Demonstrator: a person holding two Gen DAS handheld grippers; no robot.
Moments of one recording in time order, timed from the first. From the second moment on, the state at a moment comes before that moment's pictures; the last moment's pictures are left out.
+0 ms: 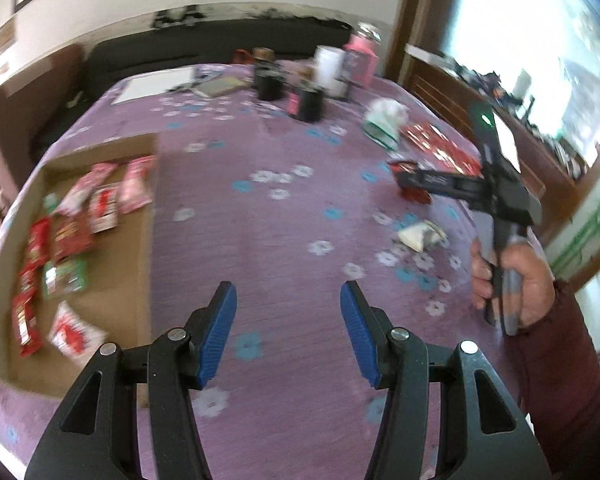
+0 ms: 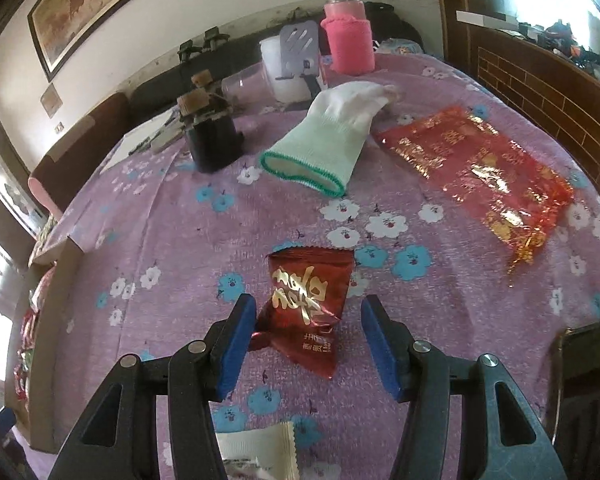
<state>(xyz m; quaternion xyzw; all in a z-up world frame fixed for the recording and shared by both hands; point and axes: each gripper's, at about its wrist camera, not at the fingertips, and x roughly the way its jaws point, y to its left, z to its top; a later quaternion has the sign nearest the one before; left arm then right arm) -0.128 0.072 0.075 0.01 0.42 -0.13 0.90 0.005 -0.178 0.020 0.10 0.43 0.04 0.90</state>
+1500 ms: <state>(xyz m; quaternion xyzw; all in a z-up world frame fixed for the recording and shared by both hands) -0.091 0.034 0.081 0.03 0.41 -0.19 0.89 -0.013 -0.199 0.036 0.13 0.37 0.05 0.92</state>
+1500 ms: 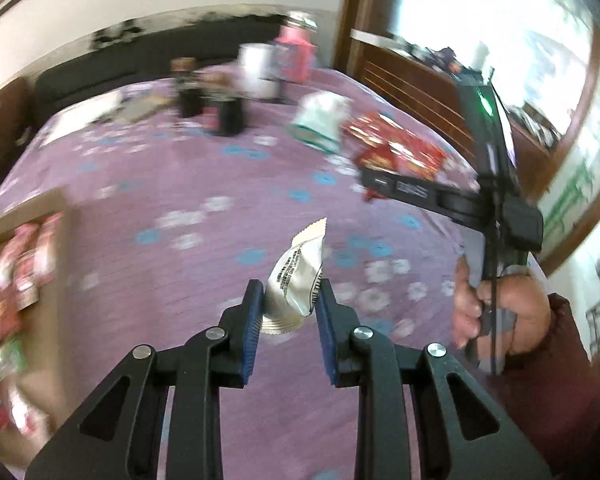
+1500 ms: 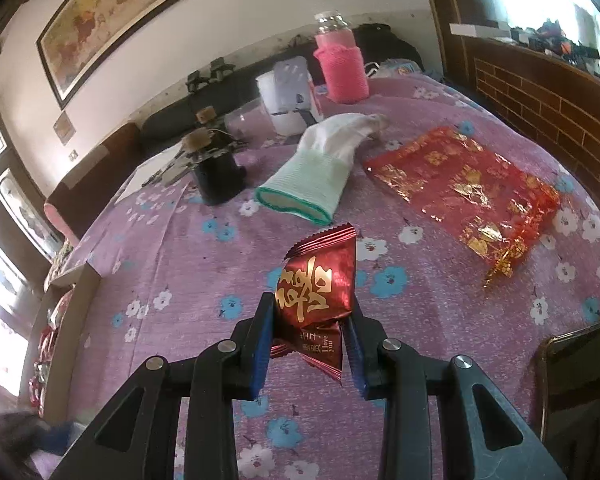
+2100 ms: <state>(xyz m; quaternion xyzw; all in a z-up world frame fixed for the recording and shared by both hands) -0.065 0.274 0.095 -0.07 0.42 0.01 0.90 -0.052 0.000 0.089 0.02 0.38 0.25 0.89</state>
